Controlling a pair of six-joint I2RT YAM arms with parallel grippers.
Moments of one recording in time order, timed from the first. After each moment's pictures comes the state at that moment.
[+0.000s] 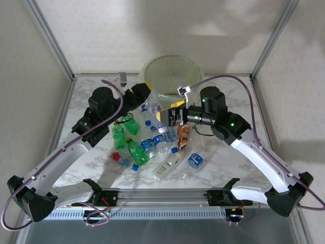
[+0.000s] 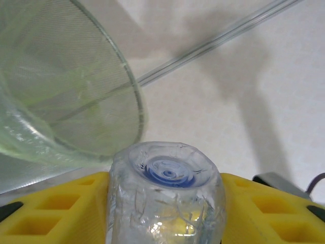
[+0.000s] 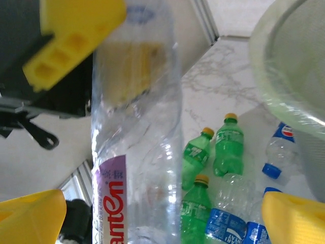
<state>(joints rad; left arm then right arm) -0.57 1.13 1.16 -0.08 0.18 -1.04 0.74 1.18 1.28 -0.46 -0.41 0.37</state>
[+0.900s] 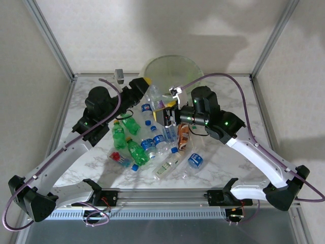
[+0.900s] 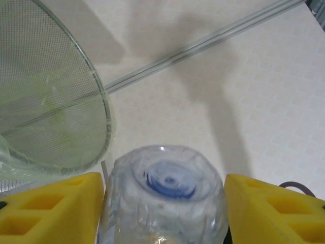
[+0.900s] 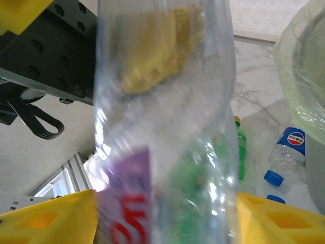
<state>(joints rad) -0.54 1.14 1.13 0.05 0.23 -1.13 0.82 1.23 1.35 -0.48 -0.31 0.33</state>
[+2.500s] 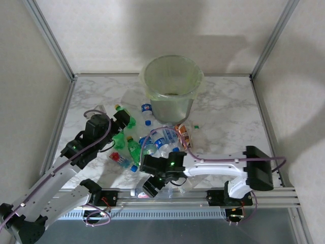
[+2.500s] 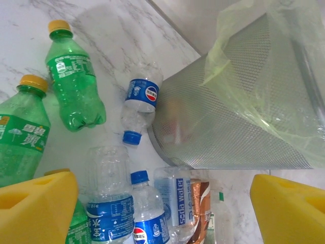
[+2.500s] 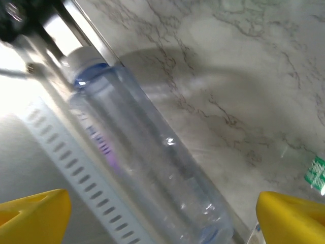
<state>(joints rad) -0.53 0.81 0.81 -0.51 -0.25 -1.04 1.45 1.57 1.16 -0.85 -0.04 0.49</state>
